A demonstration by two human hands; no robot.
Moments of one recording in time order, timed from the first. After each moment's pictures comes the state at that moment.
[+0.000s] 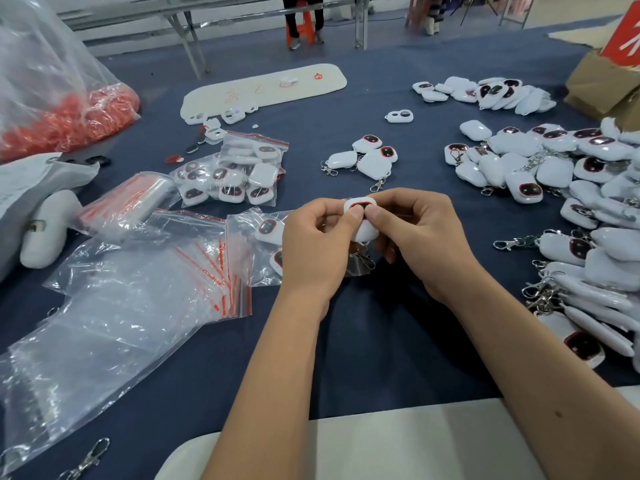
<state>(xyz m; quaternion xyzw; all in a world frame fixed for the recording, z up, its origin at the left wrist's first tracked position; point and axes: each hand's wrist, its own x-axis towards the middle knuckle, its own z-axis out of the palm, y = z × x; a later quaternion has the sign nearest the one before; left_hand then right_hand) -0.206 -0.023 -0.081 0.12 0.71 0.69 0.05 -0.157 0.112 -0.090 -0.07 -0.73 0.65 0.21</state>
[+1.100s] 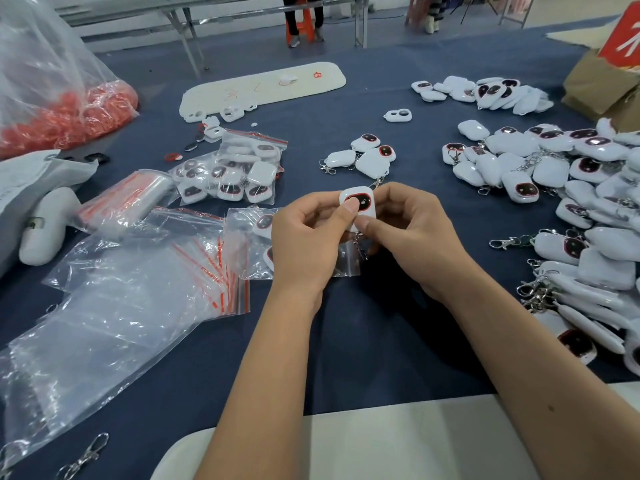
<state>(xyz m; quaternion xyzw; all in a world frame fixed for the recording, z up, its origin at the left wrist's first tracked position) -0.211 -0.026 -0.084 0.14 0.67 0.73 0.03 -0.158 0.115 -0.092 -0.03 -0.73 0.66 0.18</state>
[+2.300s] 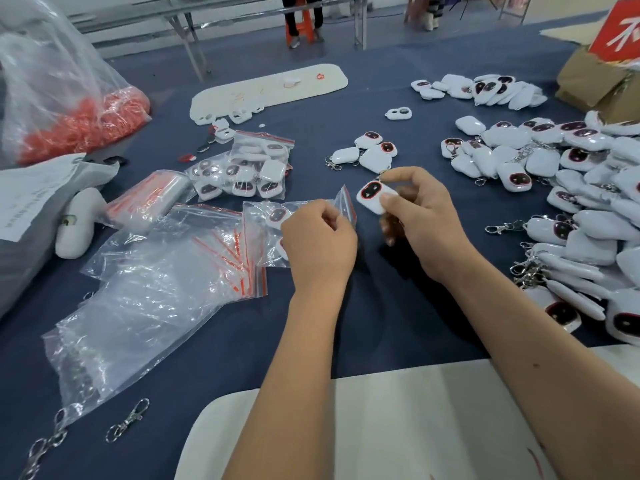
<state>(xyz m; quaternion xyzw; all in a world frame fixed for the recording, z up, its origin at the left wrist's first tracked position) -0.196 -0.029 -0.079 0.09 0.87 0.48 -0.09 -0.156 0.111 -0.090 -0.10 -0.69 0.69 0.22</state>
